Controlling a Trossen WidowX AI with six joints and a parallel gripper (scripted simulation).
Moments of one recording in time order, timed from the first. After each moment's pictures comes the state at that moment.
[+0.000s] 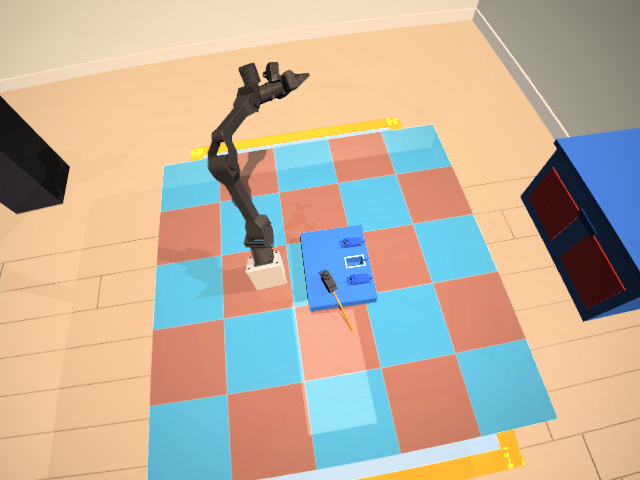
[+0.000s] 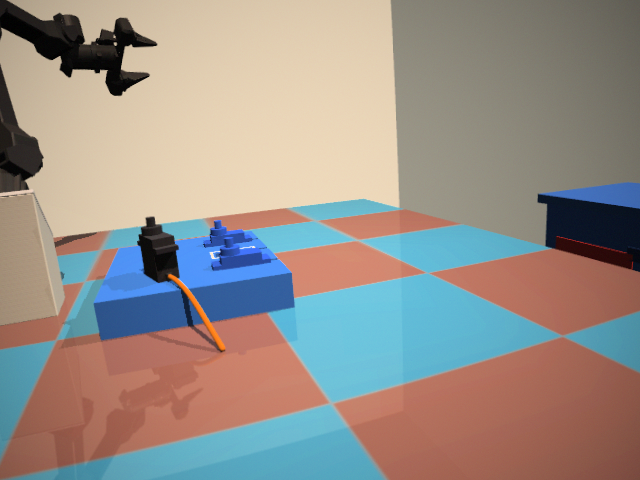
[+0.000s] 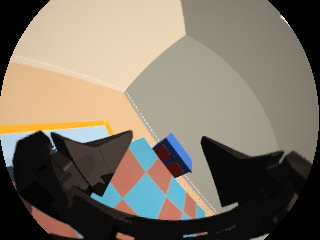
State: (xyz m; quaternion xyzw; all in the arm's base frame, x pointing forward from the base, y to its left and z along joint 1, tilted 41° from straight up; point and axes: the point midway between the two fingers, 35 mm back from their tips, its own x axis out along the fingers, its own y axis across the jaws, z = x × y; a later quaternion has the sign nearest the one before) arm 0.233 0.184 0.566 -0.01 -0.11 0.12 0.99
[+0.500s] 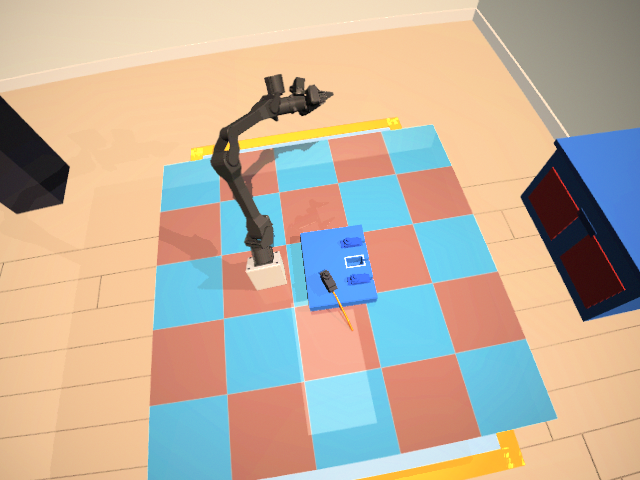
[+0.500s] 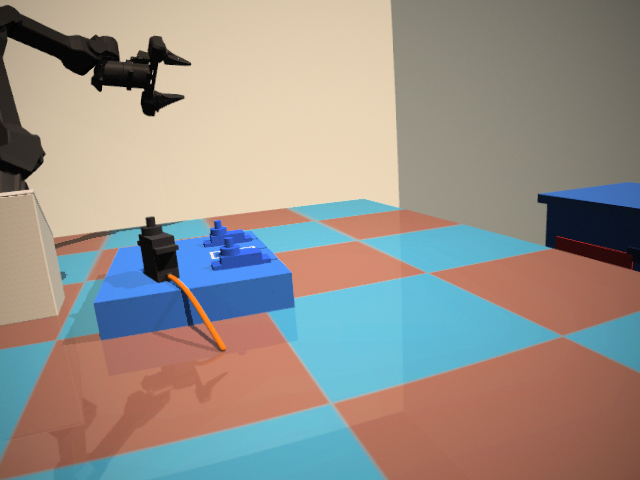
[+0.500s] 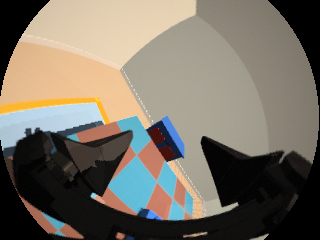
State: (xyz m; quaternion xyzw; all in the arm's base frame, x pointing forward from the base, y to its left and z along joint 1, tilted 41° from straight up) arm 0.305 0.192 0.494 -0.09 -0.02 0.09 0.99
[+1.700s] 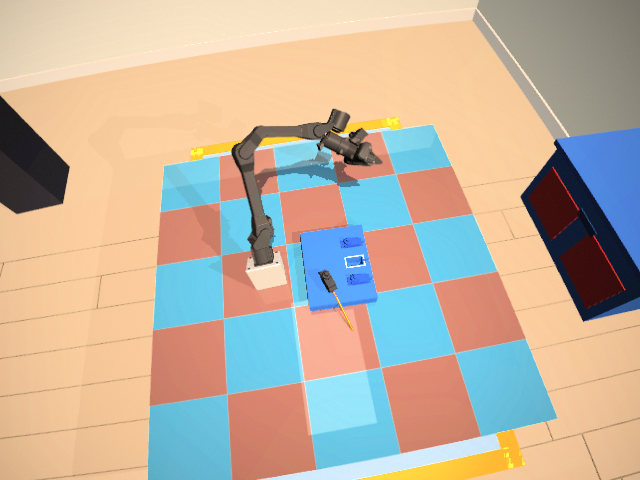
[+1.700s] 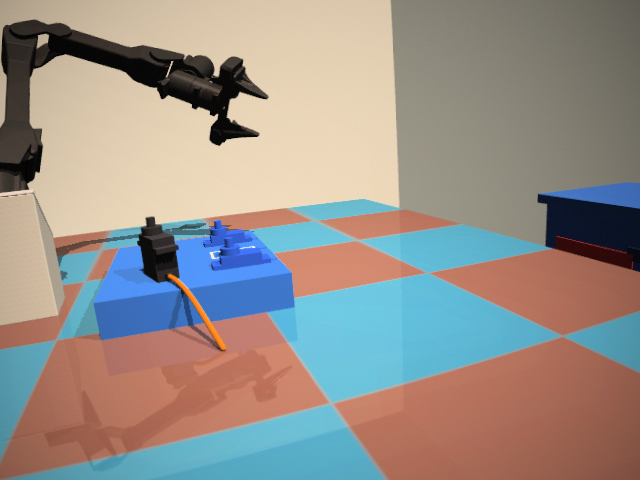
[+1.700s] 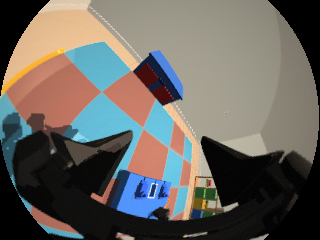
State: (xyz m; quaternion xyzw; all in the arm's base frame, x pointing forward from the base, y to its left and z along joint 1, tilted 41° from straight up) arm 0.429 0.090 0.264 -0.10 0.30 0.02 0.95
